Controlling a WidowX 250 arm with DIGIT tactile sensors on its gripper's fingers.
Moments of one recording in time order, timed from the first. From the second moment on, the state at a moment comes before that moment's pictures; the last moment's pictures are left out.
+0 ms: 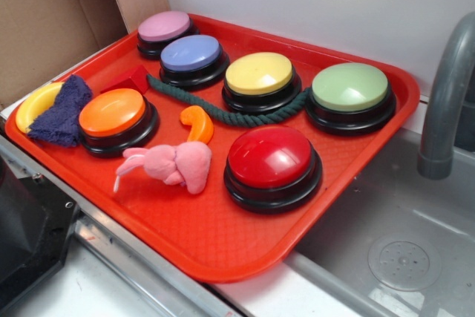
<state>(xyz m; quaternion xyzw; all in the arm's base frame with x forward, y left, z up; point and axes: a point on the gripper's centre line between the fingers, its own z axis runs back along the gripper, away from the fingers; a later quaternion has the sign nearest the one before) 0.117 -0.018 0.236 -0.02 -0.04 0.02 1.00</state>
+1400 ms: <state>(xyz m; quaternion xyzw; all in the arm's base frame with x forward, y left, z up) 0.164 -0.066 0.092 -0.04 -0.09 -0.27 0.96</state>
